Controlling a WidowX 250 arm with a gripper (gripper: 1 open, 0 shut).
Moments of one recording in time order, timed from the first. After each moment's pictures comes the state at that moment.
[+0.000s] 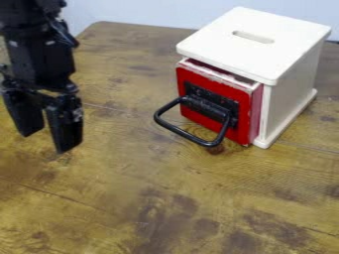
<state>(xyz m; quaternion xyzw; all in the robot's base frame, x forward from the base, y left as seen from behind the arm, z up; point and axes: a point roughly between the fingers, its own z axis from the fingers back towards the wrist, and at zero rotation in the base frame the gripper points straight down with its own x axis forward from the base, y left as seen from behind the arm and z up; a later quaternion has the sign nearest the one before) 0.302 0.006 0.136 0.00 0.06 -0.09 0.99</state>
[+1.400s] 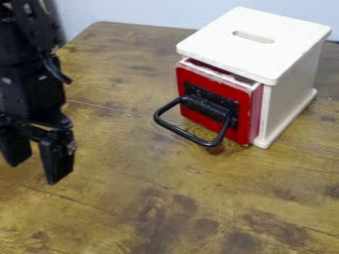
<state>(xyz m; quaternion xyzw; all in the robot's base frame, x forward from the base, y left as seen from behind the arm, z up) 0.280 0.024 0.114 0.02 0.06 -0.04 1.00</state>
